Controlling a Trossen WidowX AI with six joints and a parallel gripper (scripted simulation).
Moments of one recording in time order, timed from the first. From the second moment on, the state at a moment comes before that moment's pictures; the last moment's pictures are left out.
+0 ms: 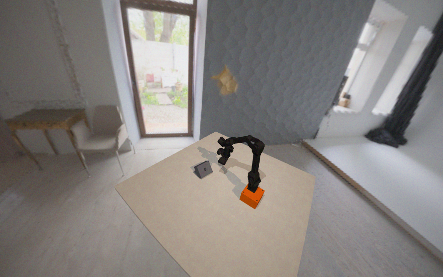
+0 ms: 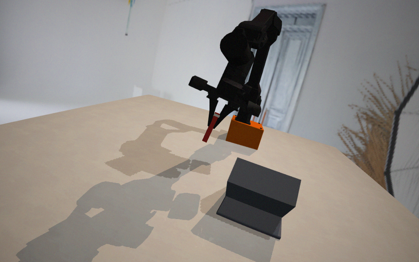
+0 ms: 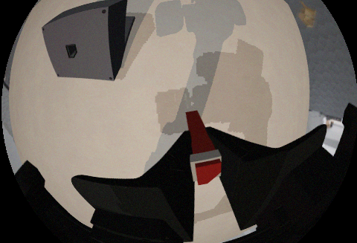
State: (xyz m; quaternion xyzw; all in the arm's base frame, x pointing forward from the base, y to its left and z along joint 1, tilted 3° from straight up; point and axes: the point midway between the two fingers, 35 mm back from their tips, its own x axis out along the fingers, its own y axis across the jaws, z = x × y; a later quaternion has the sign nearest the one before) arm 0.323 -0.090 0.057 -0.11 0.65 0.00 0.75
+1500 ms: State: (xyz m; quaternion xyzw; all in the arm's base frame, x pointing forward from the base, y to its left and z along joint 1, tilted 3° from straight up) arm 0.332 -0.033 0.060 -0.10 0.56 -0.06 0.82
